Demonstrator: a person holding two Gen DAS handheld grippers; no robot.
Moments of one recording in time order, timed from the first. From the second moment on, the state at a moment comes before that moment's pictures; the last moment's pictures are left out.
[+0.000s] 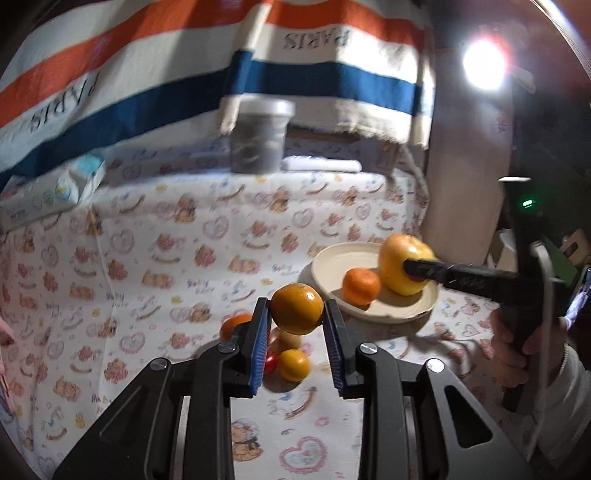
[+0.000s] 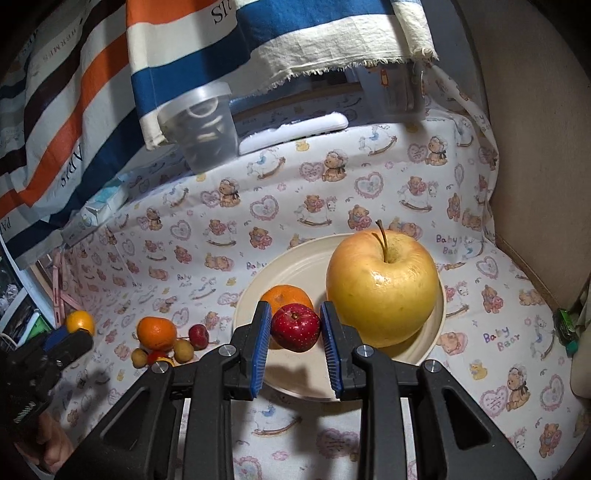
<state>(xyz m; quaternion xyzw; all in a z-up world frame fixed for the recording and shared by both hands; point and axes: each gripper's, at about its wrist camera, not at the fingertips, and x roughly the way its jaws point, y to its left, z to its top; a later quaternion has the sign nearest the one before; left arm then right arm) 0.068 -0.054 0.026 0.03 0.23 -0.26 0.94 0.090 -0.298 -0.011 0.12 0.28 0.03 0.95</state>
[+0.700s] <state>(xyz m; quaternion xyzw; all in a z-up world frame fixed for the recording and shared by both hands) 0.156 -0.161 0.059 0.03 0.28 -0.27 0.92 0.099 -0.316 -0.017 0.18 0.32 0.04 0.93</state>
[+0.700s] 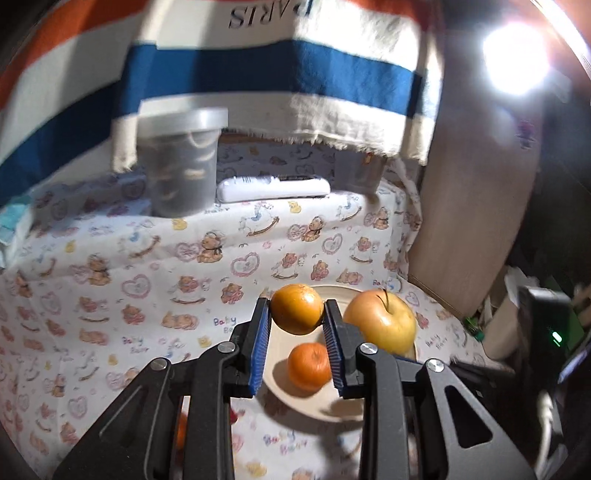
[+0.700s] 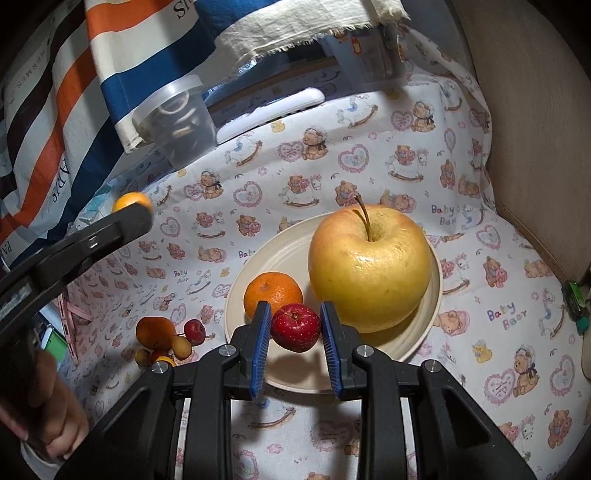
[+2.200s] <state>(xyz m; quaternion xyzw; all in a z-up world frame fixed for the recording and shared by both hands) 0.209 -0.170 -0.009 0.02 0.42 -0.26 0.87 0.119 -0.303 -0.043 0.15 0.39 0.06 0.91</state>
